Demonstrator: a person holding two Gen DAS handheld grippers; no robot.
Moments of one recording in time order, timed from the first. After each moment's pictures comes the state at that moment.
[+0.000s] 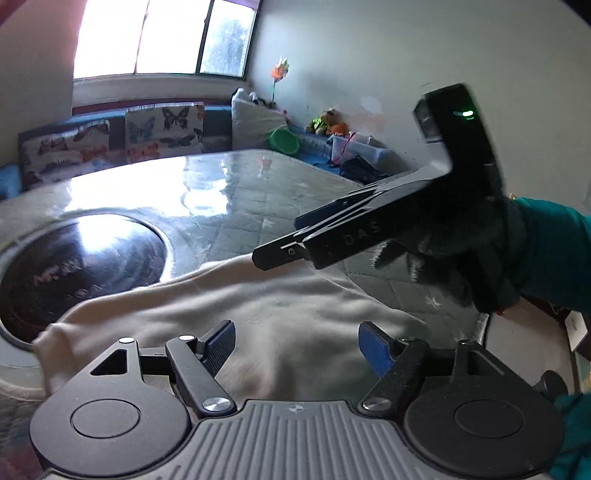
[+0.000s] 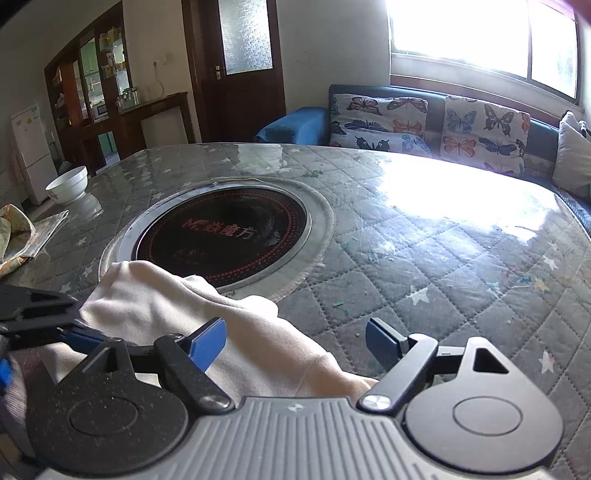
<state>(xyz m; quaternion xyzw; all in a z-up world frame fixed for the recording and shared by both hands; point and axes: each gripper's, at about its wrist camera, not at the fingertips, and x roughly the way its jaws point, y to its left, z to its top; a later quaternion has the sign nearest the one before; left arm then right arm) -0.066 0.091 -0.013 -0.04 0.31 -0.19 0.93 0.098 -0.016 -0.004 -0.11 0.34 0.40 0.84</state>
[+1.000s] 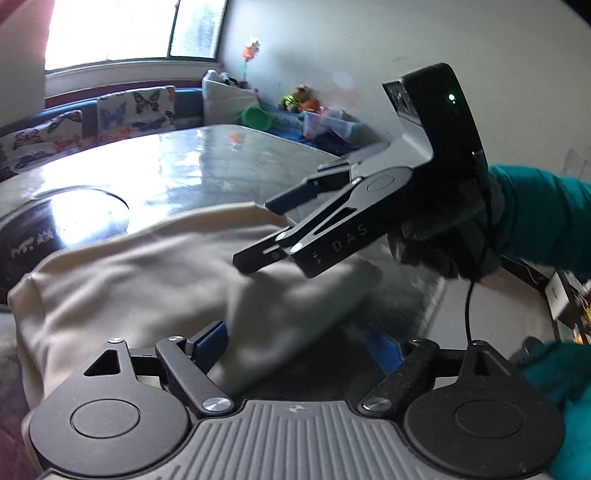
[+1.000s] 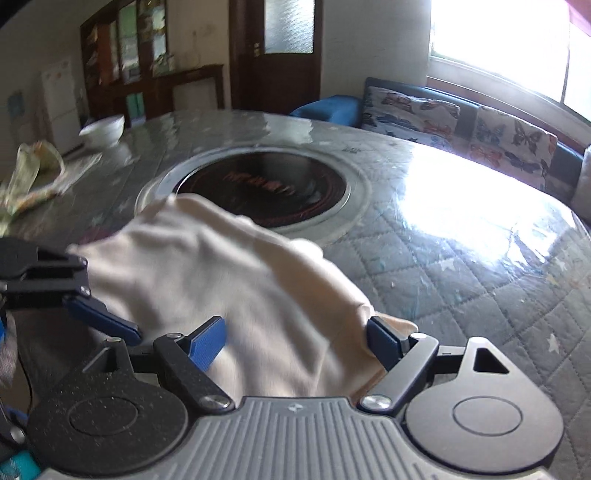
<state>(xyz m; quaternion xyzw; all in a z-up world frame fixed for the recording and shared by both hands) -0.115 0.075 -0.023 -0.02 0.34 -0.23 0.91 0.043 -0.026 -0.018 -0.19 0.33 0.43 0.82</state>
